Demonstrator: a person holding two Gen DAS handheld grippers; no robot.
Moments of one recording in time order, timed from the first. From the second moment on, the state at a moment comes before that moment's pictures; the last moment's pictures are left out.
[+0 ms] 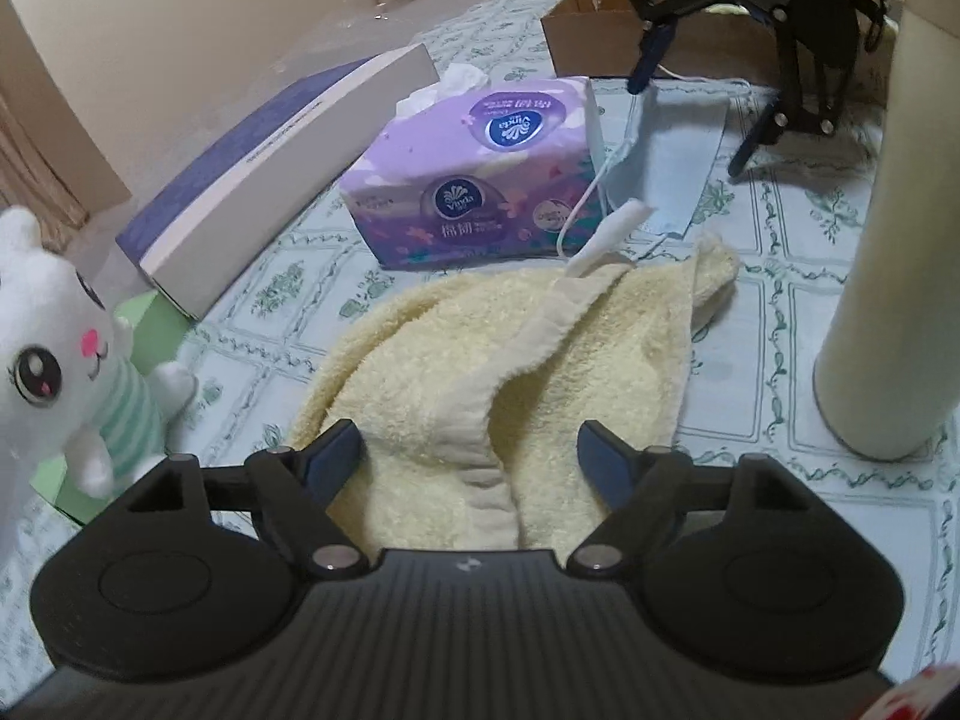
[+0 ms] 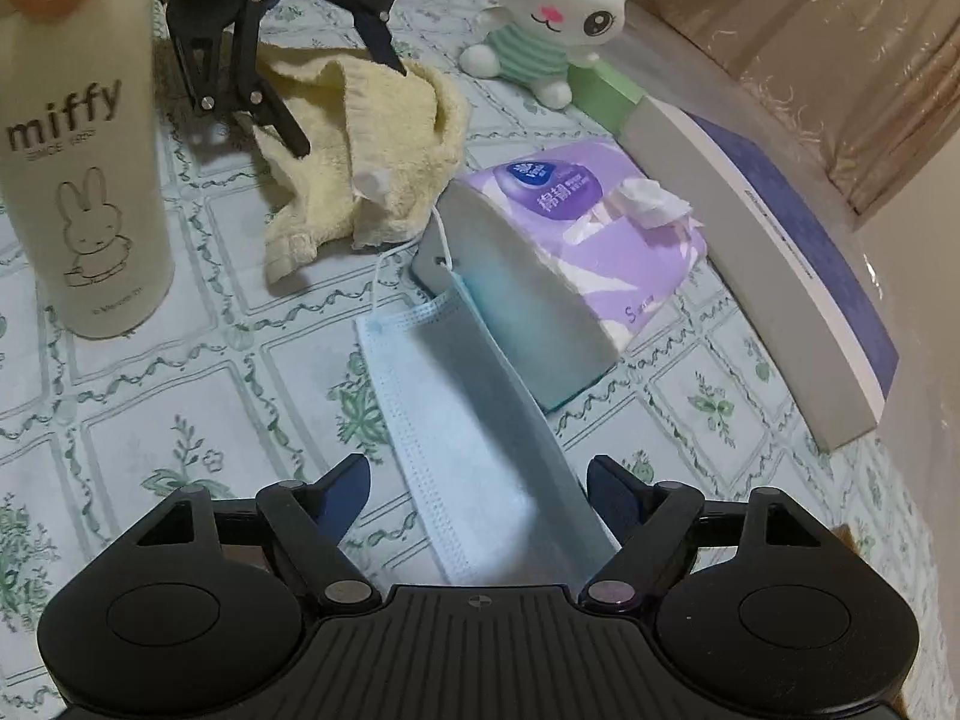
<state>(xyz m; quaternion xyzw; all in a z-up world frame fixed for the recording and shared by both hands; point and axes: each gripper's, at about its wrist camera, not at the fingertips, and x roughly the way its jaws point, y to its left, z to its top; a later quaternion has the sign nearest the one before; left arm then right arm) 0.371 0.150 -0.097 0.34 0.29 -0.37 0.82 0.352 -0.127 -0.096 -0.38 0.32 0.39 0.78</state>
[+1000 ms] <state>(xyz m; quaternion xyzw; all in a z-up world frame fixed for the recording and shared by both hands) 0.387 0.159 -0.087 0.29 0.35 -0.29 0.84 0.364 -0.127 -0.089 -0.28 0.40 0.40 0.78</state>
